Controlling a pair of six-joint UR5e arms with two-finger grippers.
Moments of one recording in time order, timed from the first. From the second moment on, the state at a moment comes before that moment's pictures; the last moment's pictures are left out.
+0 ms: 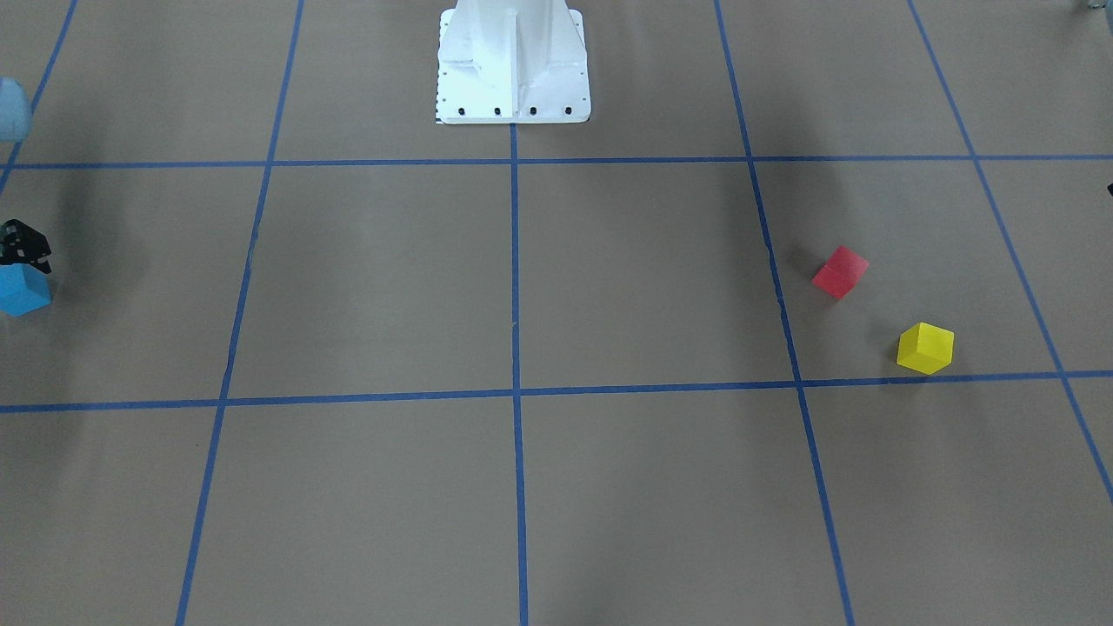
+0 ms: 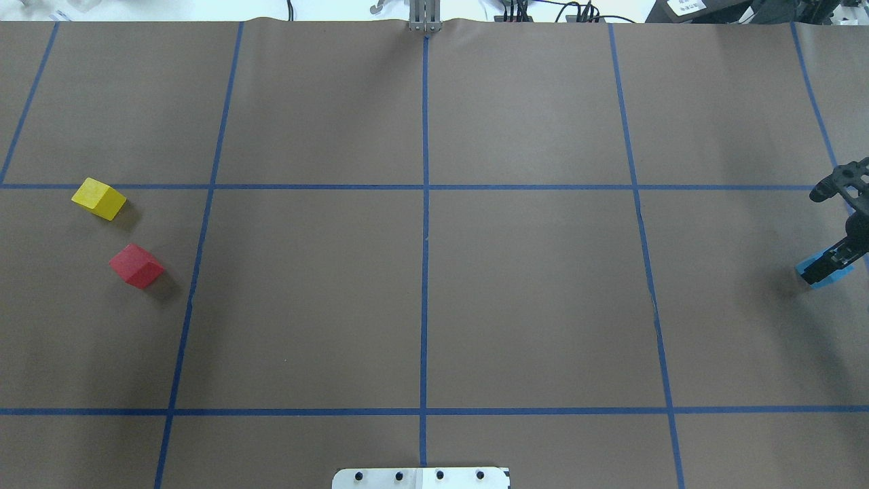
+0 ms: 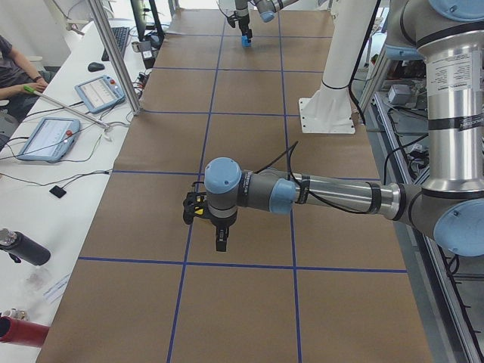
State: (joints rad) left arm -1.52 -1.43 -1.82 -1.64 -2.38 -0.15; right arm 1.07 -1.65 1.62 -1.32 2.21 0.00
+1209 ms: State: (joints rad) left arm -1.52 -1.41 -1.85 -1.64 -2.37 -0.15; right arm 1.05 -1.51 1.63 -1.33 2.24 0.21
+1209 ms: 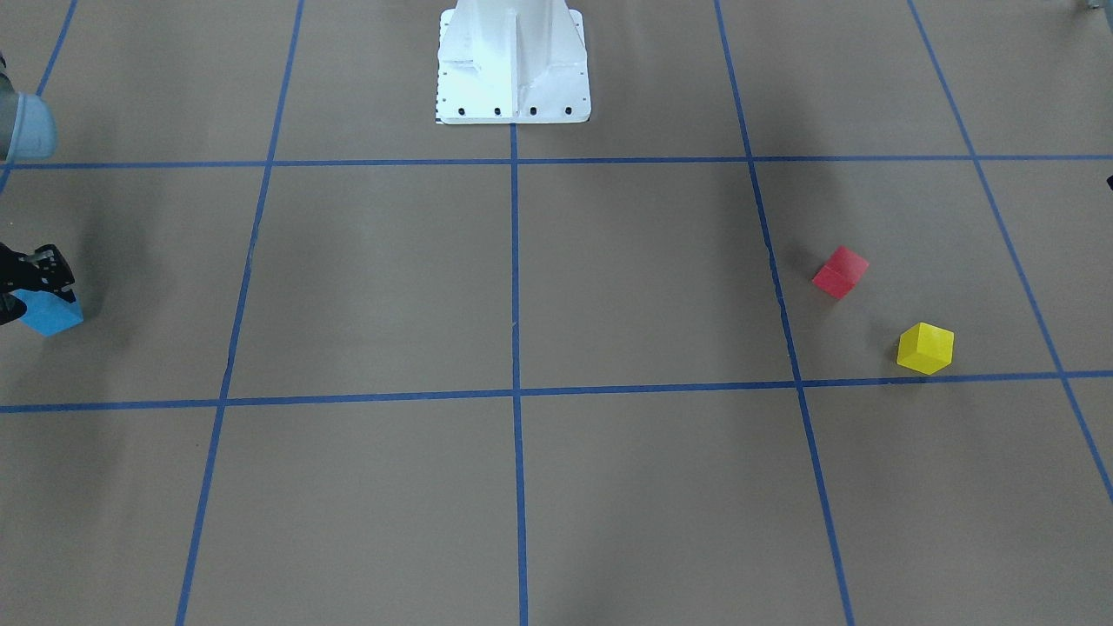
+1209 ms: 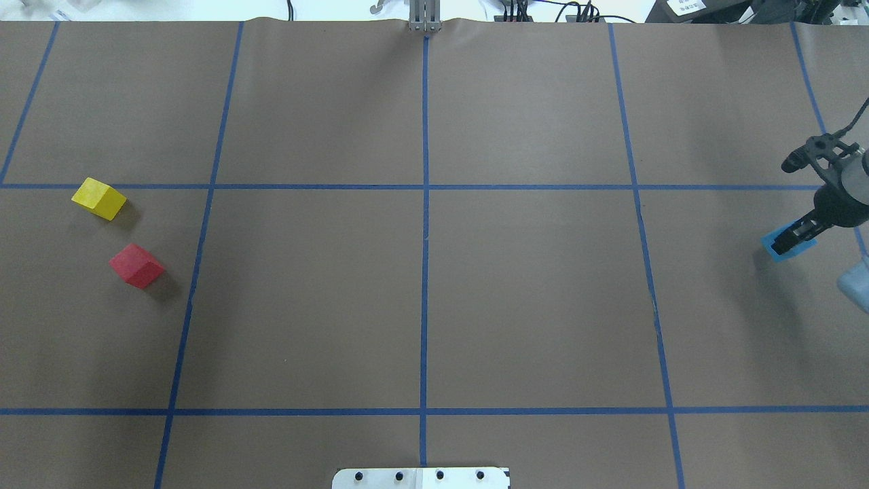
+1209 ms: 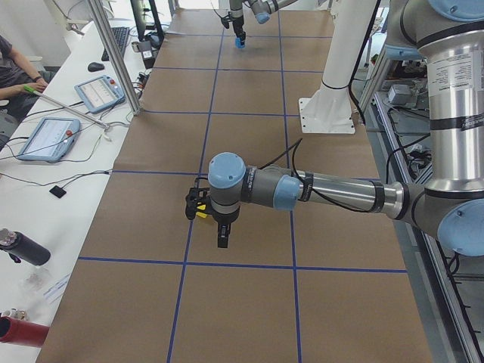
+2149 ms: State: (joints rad) left arm -1.51 -1.40 -1.87 -1.64 -2.38 -0.16; right arm 0.64 -0.85 1.47 -1.40 2.11 1.15
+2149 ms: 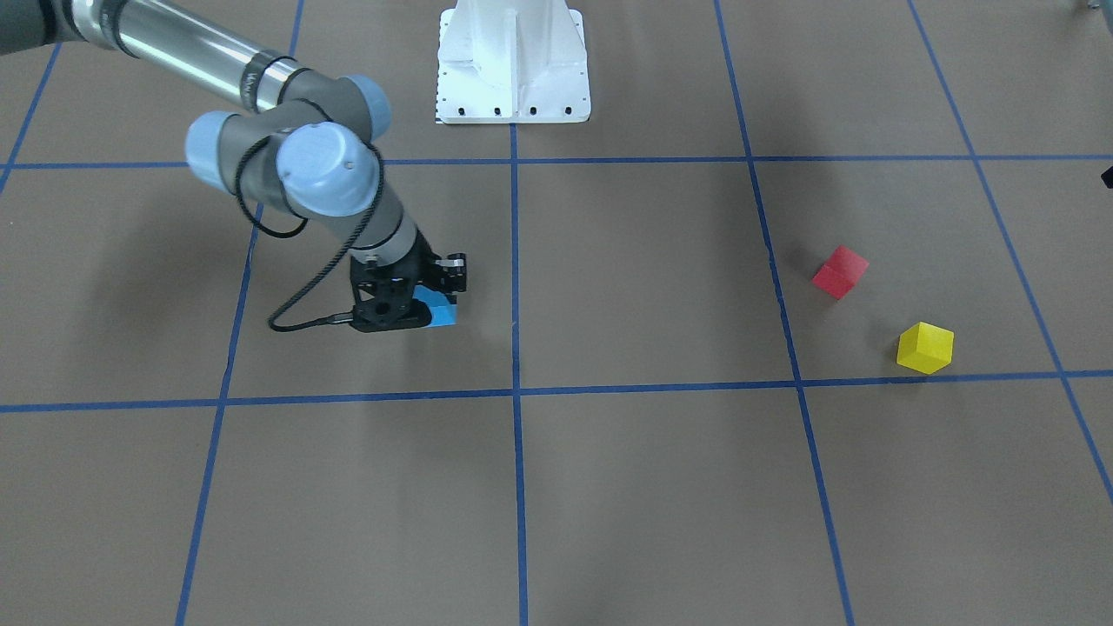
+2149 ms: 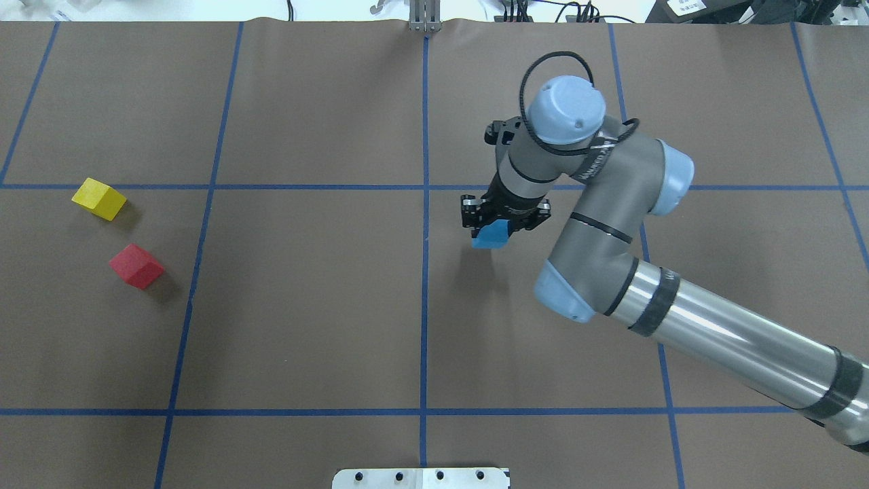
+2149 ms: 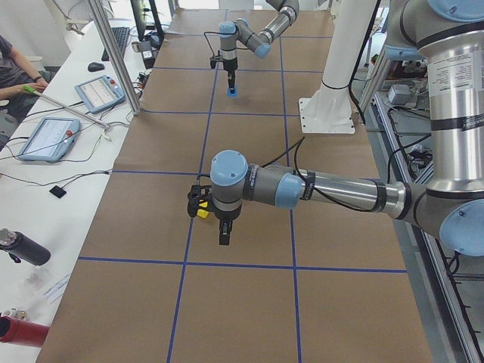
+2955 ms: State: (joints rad) left arm -1.51 -1.40 -1.88 -1.64 -2.38 -0.16; right arm 0.58 -0.69 1.30 -1.42 2.04 1.22
